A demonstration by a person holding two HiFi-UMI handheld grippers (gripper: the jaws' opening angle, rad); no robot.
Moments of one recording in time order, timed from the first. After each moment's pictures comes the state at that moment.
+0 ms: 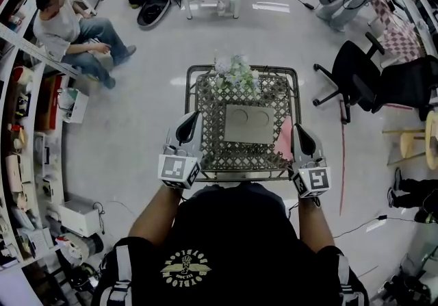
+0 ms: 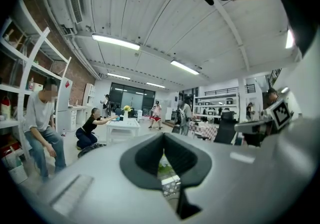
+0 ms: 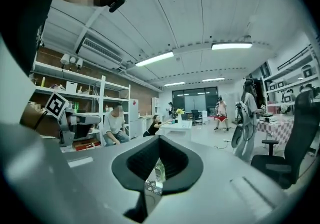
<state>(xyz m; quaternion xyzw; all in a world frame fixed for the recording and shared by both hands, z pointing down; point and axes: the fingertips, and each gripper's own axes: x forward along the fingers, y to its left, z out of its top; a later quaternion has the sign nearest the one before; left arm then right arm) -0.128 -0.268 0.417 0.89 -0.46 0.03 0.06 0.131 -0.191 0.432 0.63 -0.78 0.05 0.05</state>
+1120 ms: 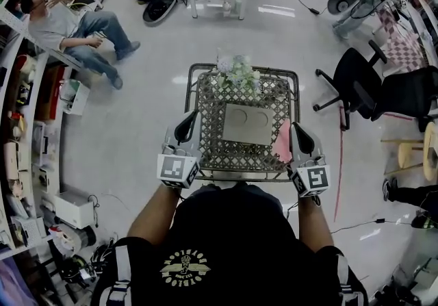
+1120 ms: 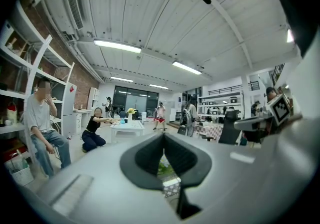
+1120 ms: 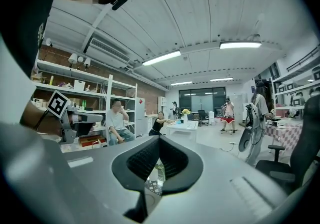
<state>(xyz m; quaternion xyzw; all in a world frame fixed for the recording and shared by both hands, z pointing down) -0.128 -0.253 0.412 0.87 -0.48 0.03 0.05 0.129 -0.195 0.424 0.59 -0.80 0.03 0.06</state>
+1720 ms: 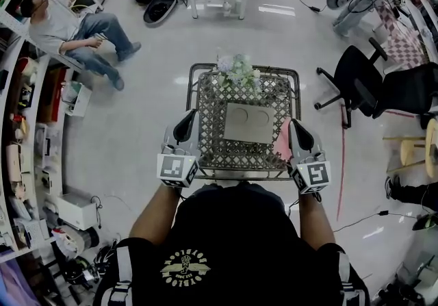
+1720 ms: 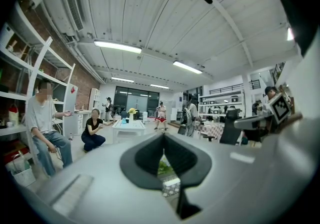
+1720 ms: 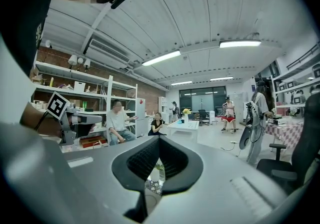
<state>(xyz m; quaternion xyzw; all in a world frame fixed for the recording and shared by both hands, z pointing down) -0.137 -0.253 0.412 0.87 -0.49 0.03 0.04 0.124 -0.199 0.423 0.59 -0.81 0.04 0.06</state>
